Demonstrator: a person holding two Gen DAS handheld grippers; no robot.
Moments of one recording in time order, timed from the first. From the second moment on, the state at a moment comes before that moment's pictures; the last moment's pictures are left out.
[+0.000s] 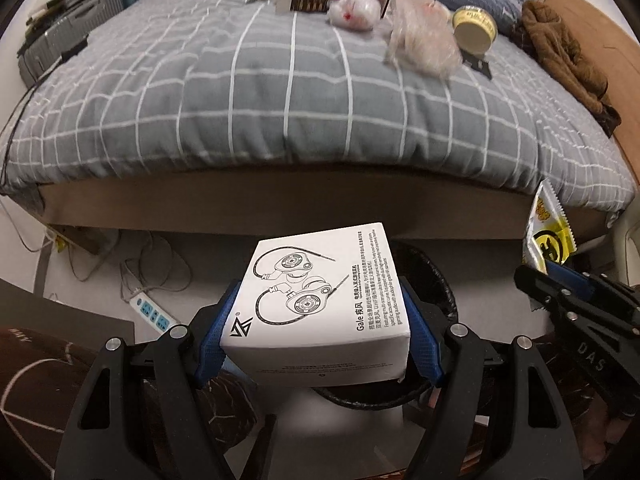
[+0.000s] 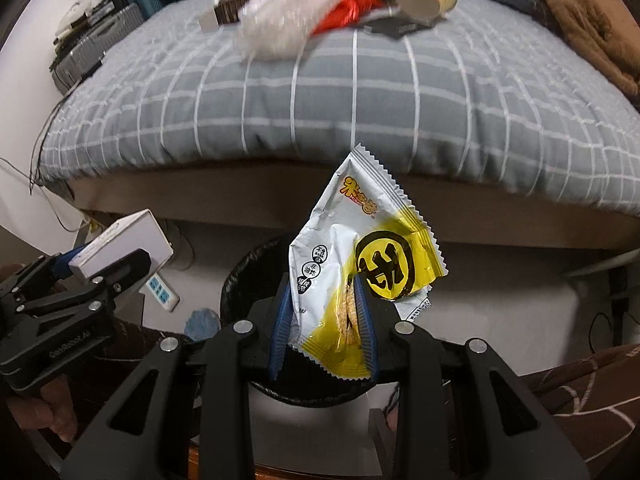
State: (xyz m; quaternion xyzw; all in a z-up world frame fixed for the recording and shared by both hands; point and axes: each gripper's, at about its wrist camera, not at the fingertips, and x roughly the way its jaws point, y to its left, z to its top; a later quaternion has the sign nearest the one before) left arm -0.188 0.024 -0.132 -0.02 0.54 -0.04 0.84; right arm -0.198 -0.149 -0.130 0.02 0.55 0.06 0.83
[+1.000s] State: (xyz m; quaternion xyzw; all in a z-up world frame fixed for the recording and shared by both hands) left arm -0.169 0.056 -0.207 -0.01 0.59 0.00 0.80; right arm -0.167 -0.104 -0.231 0.00 0.63 0.08 0.77
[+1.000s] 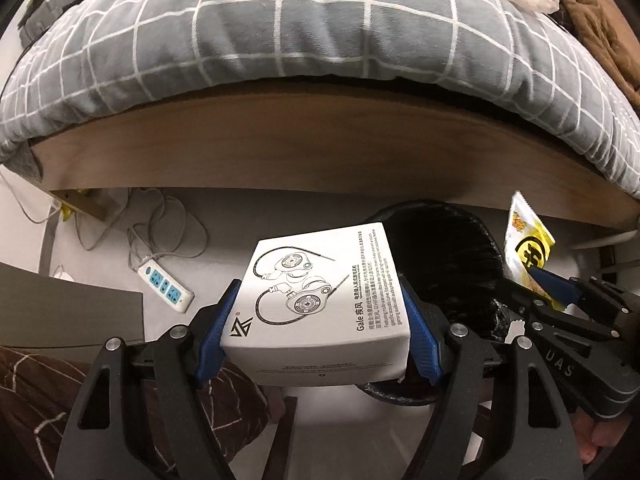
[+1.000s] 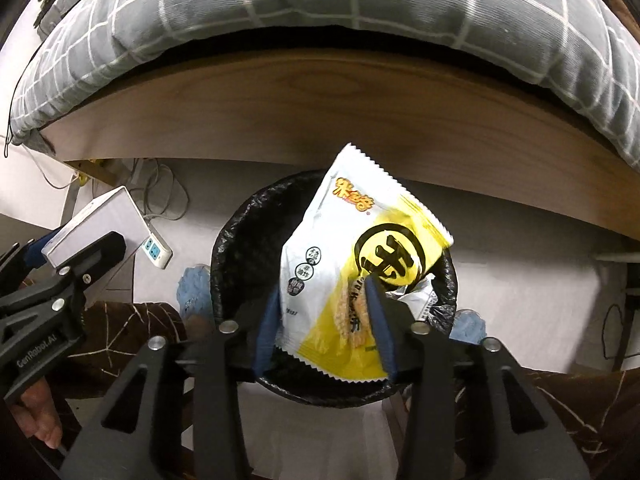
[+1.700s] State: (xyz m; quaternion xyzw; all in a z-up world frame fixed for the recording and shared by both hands) left arm -0.158 -0.015 -0.211 0.02 0.60 -0.06 0.80; right arm -0.182 -0.165 -0.228 0.02 0.60 0.02 0.80
